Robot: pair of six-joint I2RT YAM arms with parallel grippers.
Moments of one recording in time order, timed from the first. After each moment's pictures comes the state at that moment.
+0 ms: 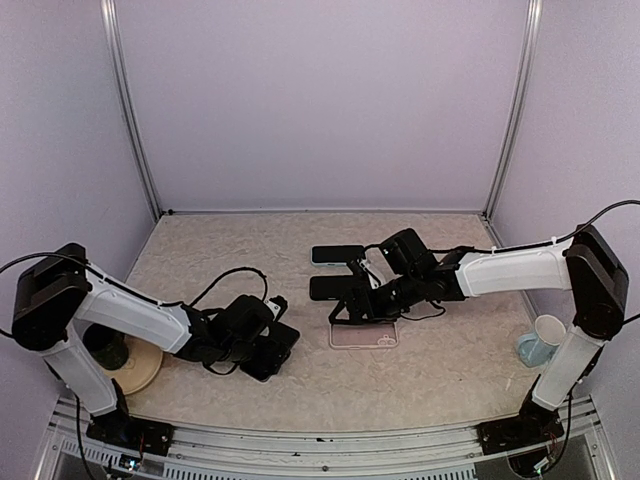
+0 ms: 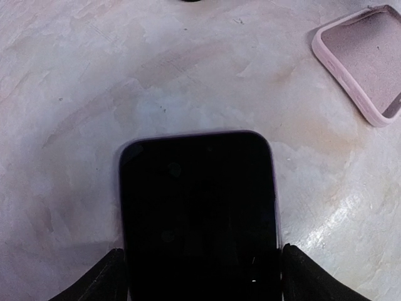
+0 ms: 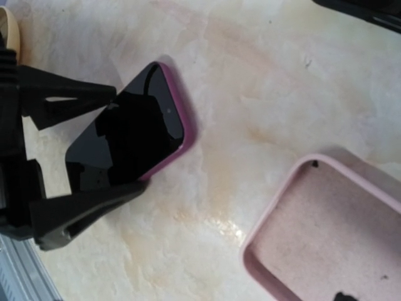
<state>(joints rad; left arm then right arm) -0.99 1.65 0.67 0.05 -0.26 -0.34 0.80 1.69 1.02 -0.15 -0.45 0.52</state>
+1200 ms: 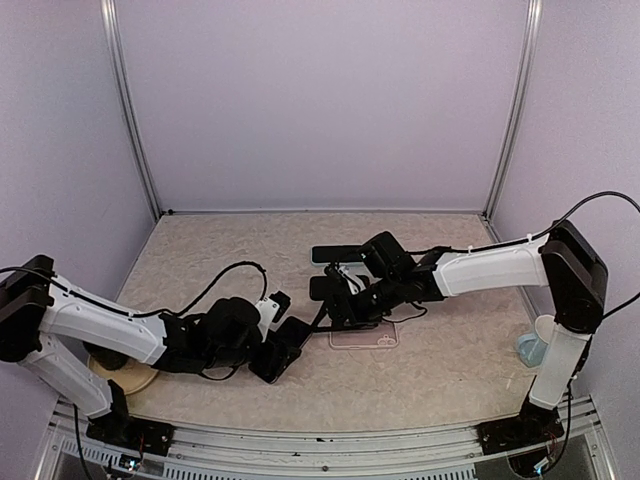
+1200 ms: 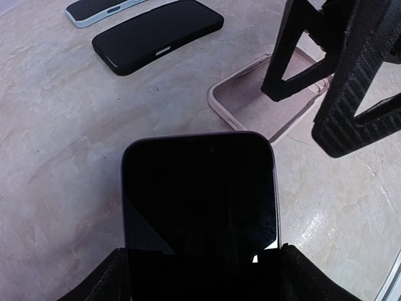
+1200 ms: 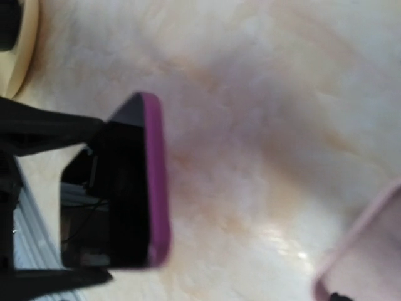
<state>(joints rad) -1.07 1.47 0.59 0.18 -0.21 -0.32 0.85 1.80 1.12 -0.17 -0.51 0.52</state>
